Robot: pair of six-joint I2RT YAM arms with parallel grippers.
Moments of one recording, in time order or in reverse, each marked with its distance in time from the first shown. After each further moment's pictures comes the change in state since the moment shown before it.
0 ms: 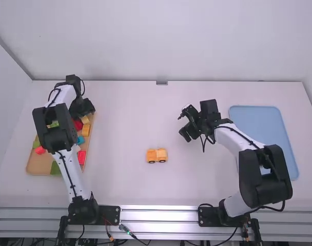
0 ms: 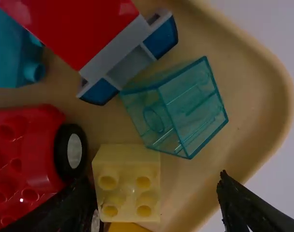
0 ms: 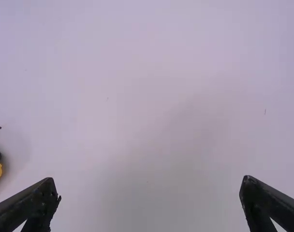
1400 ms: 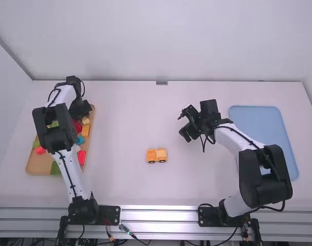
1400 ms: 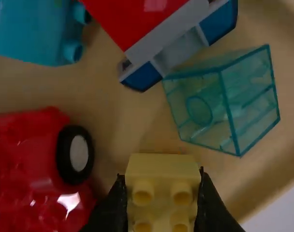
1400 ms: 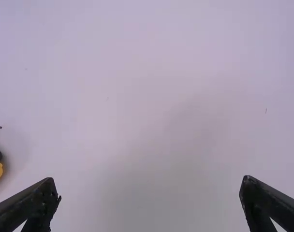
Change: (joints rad) left arm 0.000 -0.002 0.014 -0.053 -0.068 -0.051; right arm 0.000 0.000 0.000 -0.005 0.000 -0.002
